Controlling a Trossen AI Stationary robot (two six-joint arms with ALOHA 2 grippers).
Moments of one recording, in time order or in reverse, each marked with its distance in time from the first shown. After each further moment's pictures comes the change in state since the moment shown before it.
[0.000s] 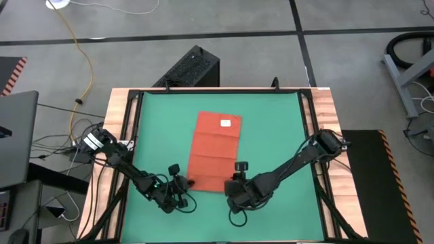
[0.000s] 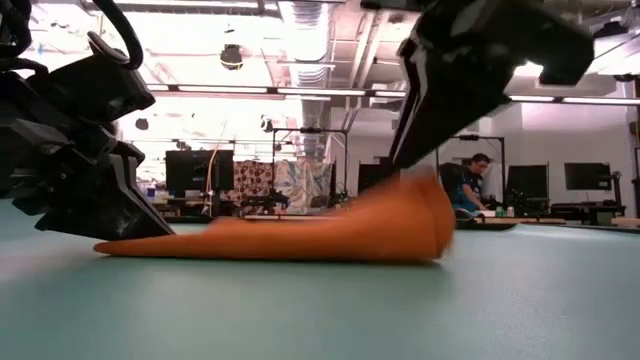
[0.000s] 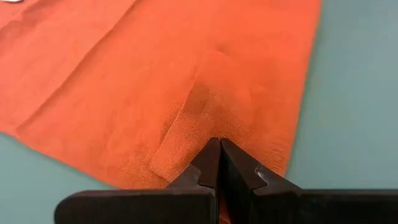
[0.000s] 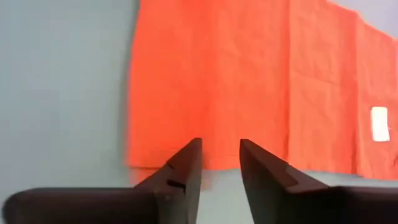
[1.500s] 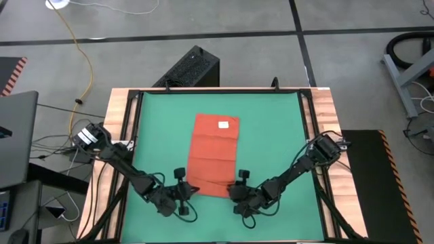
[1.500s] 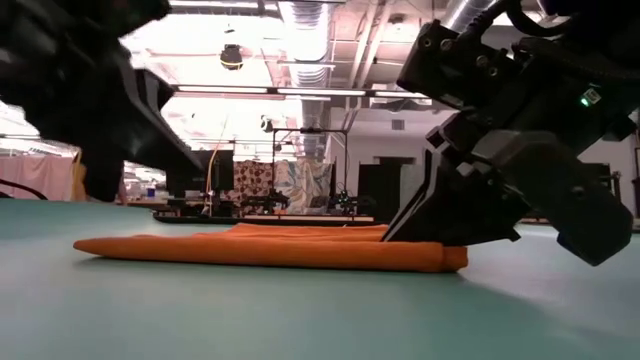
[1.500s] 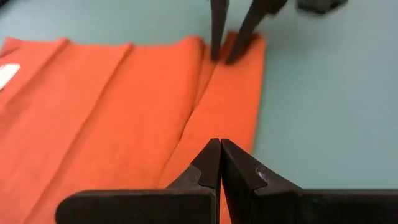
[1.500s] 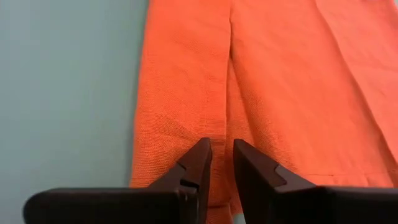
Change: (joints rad) left arm 0.002 -0.098 0.114 0.048 0.040 0.324; right arm 0.055 0.069 -0.392 0.770 0.101 0.062
